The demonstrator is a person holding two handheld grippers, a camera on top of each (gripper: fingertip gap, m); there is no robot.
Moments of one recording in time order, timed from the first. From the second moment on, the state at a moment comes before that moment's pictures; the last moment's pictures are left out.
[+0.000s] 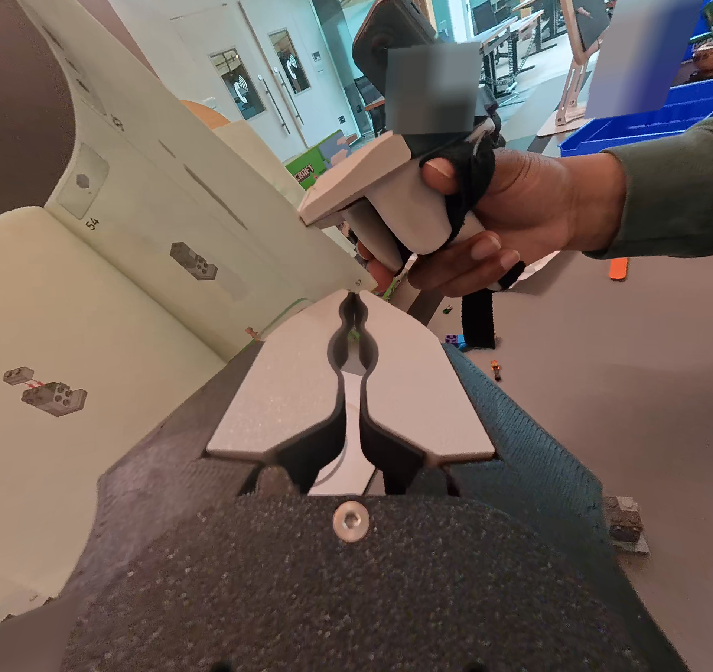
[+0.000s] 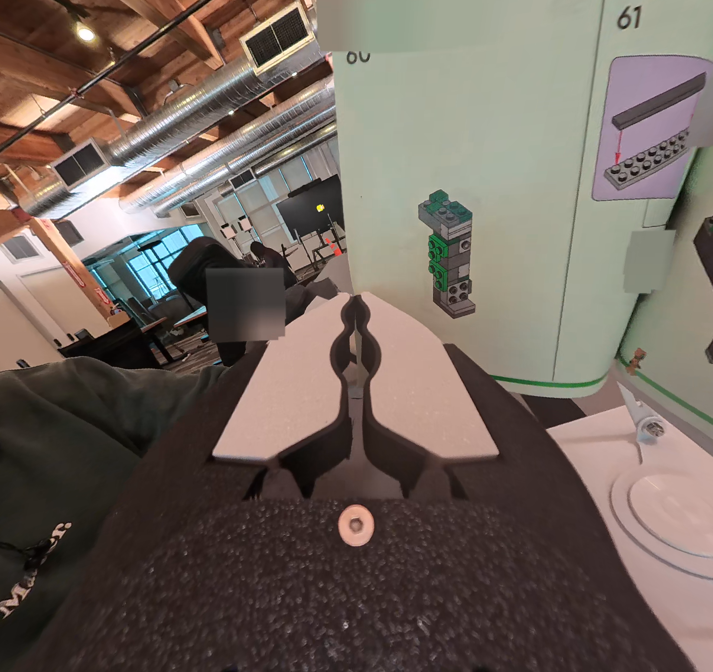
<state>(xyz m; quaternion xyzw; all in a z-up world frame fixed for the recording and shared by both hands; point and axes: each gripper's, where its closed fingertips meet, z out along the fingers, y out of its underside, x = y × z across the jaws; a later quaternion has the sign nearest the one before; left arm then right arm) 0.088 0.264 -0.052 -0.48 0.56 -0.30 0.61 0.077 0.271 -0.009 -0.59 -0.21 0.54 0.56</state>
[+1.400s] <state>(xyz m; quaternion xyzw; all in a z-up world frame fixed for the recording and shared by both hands) 0.087 0.262 -0.048 -0.43 0.60 -0.25 0.63 0.066 0.266 -0.014 -0.62 -0.24 0.55 0.52</state>
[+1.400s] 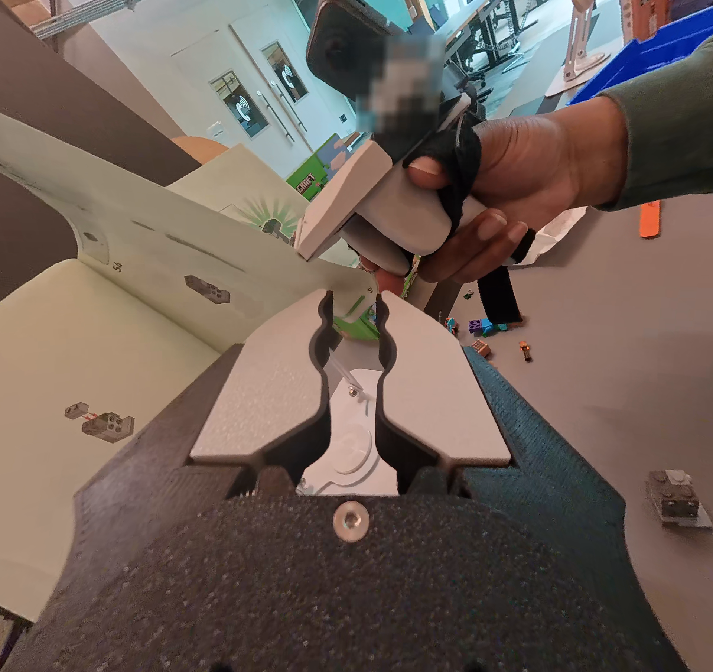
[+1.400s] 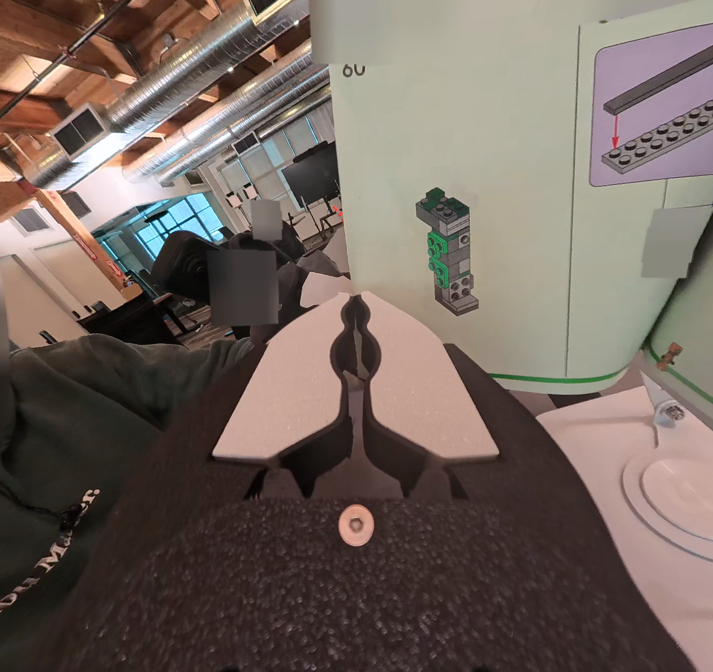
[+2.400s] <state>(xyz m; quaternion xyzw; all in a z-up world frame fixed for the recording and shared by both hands) 0.094 0.262 -0.054 -0.39 0.63 -0.22 0.63 0.070 0.260 -0.020 -0.62 -0.23 0.57 0.49</state>
